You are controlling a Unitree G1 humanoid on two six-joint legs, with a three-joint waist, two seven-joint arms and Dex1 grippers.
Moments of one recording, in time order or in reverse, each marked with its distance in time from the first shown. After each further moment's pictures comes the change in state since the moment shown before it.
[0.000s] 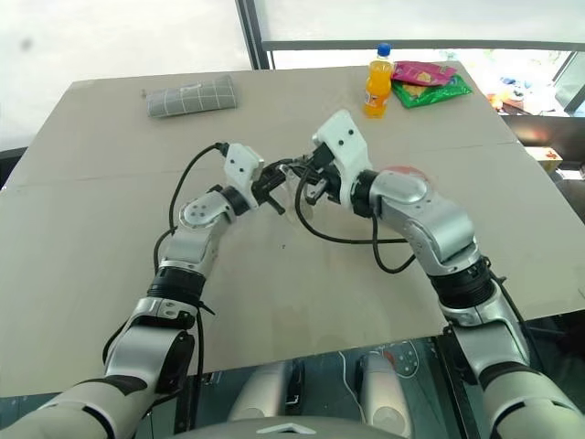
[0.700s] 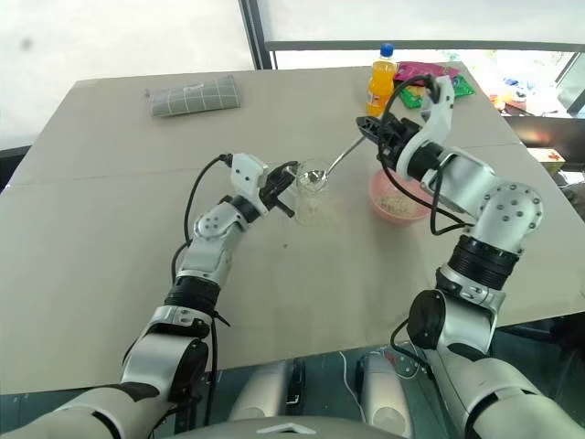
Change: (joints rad) left arm 0.039 -0.127 0.032 0.059 -0.004 -0.117 0.100; right arm -0.150 0.209 -0.851 0.166 0.637 0.552 -0.665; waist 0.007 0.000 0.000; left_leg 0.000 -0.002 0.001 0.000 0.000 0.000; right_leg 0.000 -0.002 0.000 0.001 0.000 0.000
